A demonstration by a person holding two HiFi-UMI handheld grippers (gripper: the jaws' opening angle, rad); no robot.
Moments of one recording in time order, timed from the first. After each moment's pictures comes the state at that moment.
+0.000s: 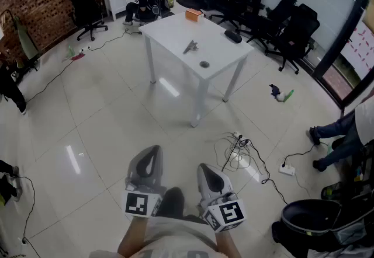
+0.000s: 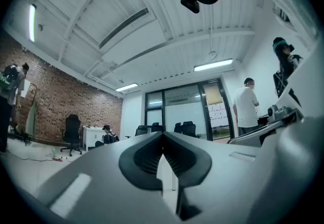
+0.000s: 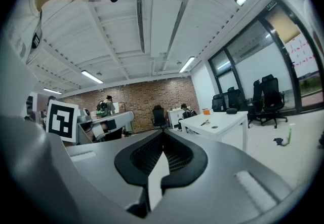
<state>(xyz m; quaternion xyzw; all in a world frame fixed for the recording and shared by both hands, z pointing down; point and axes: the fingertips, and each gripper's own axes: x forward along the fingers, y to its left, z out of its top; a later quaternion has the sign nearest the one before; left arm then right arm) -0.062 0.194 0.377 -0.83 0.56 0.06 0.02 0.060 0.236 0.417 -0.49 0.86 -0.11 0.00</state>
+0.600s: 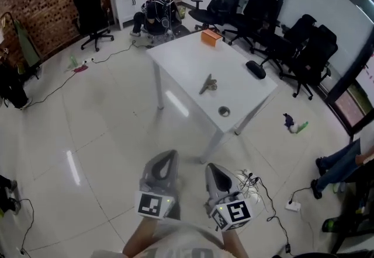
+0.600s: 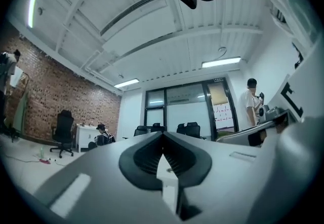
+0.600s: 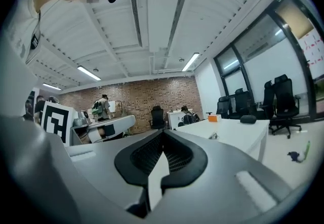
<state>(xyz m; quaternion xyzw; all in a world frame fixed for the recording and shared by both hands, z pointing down) -0.076 -0.081 0.390 -0.85 0.53 0.07 0.02 0.025 -0.052 0.422 -0.49 0.87 -0.10 0.00</state>
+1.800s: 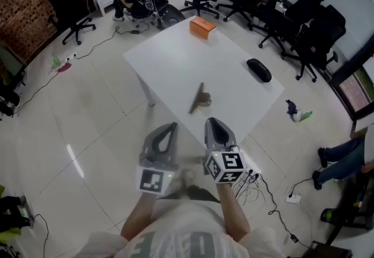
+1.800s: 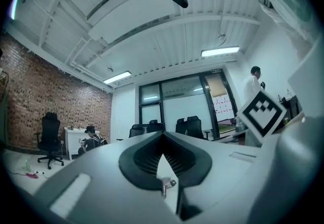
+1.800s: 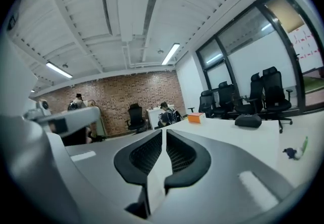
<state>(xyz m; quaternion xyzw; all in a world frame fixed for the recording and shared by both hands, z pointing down) -0.039 -0.356 0.399 -0.86 0.50 0.03 0.03 0.072 -0.388 0.468 -0.57 0.81 -0.14 -0.01</state>
